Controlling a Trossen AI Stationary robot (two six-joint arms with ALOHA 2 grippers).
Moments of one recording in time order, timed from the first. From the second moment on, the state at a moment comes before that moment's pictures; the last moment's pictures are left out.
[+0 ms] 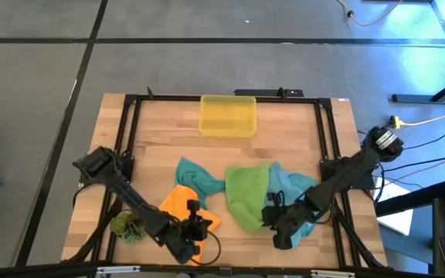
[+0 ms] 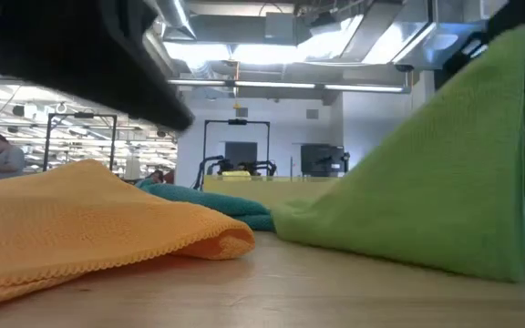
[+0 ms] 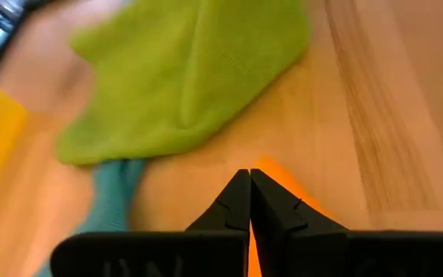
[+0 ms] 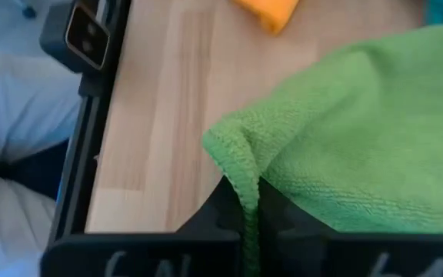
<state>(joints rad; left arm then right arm) -0.74 1.93 1.20 -0.29 -0.78 -0.42 0.68 1.56 0.92 -0.26 0.22 0.61</state>
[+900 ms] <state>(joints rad) -0.69 1.78 1.20 -1.08 -0.87 -0.99 0.65 1.65 0.94 -0.24 0.13 0.57</state>
